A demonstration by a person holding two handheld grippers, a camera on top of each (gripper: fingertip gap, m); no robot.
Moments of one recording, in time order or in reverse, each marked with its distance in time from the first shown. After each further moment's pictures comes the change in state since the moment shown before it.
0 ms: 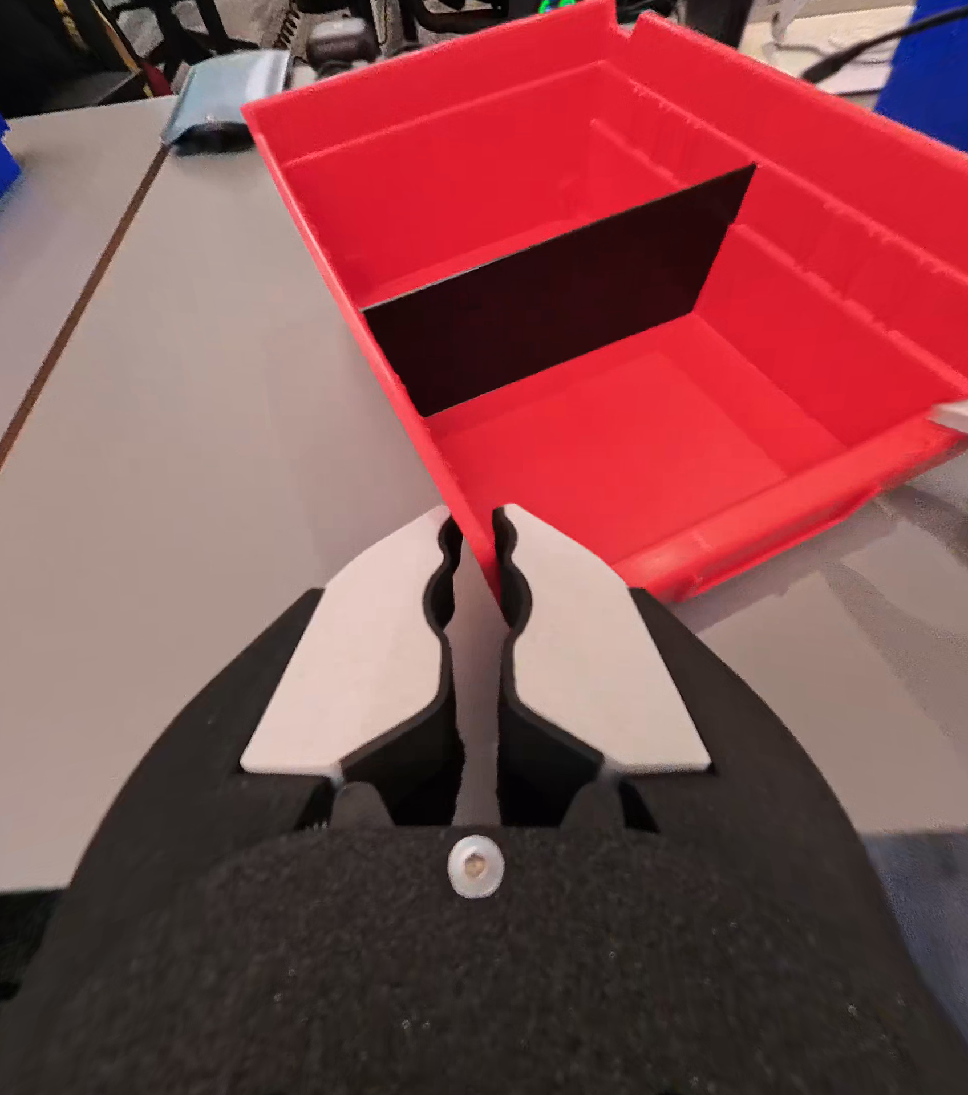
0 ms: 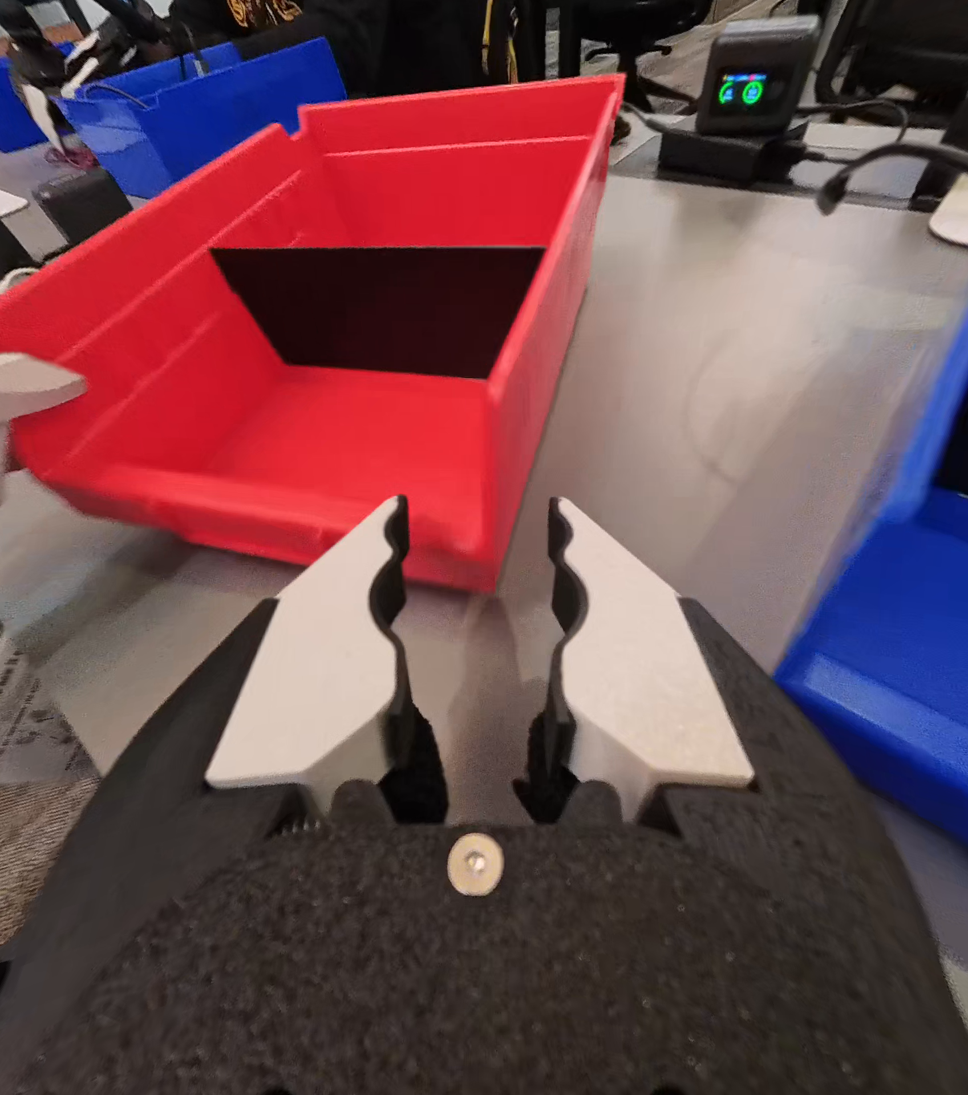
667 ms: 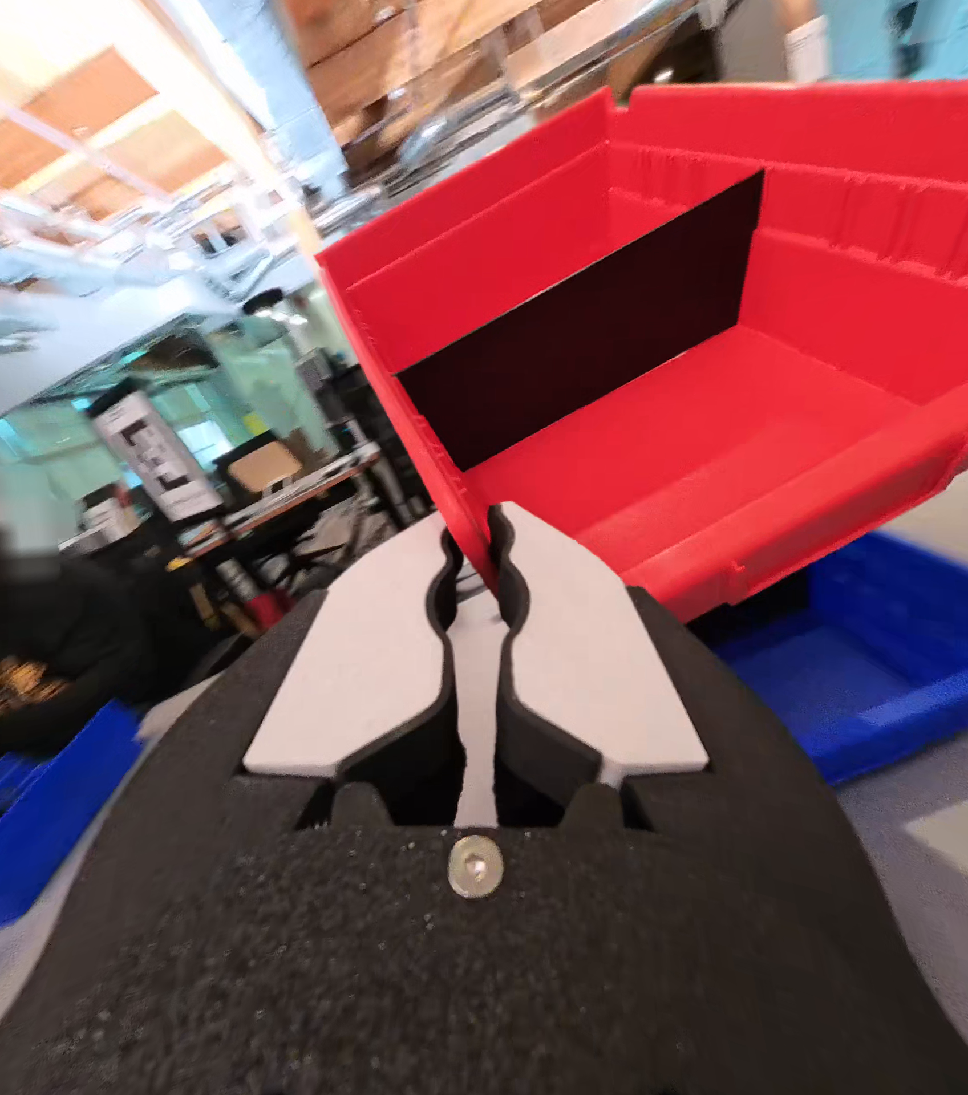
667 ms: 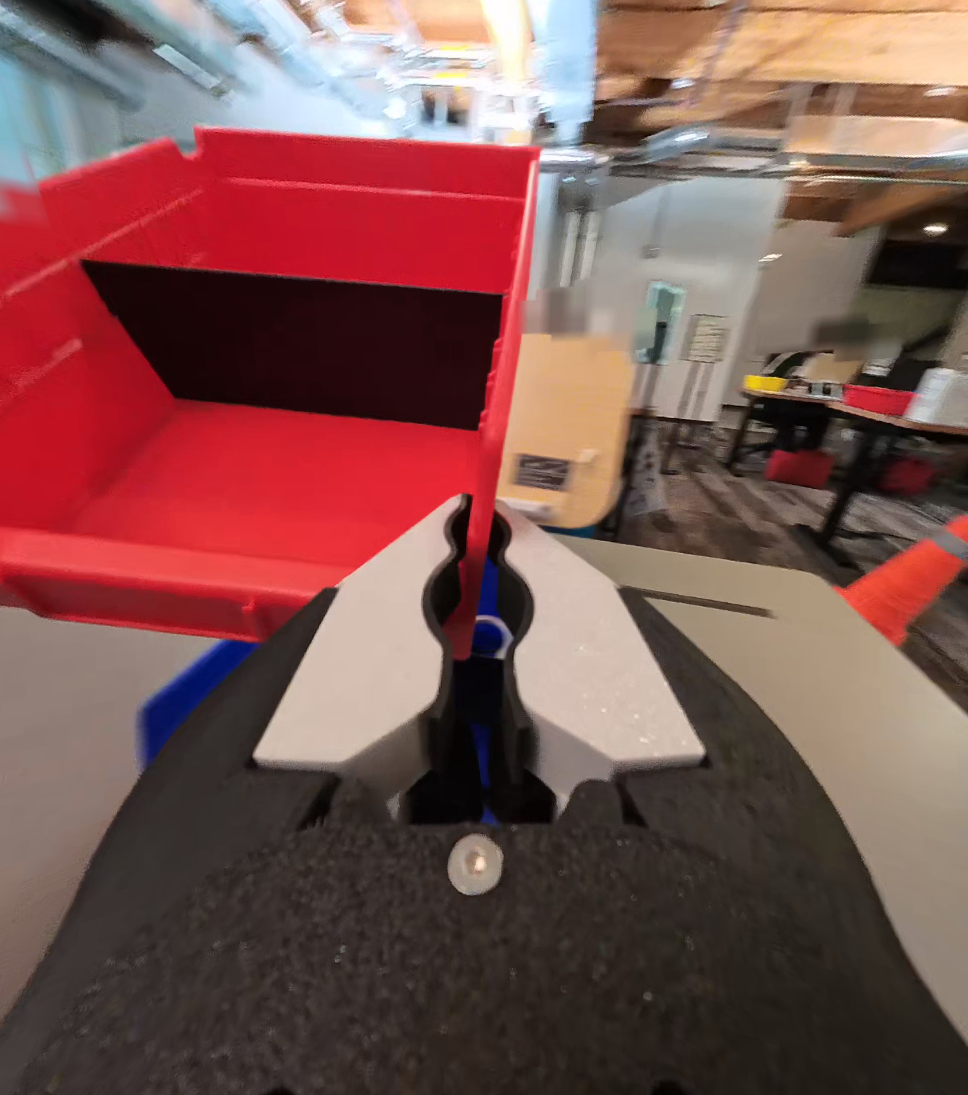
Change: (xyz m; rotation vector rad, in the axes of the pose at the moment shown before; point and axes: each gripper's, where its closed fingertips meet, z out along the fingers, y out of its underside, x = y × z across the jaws) left arm 0.247 -0.213 -0.084 0.645 -0.016 0.381; right arm 0.192 -0.147 -0.249 0.512 0.514 -0.141
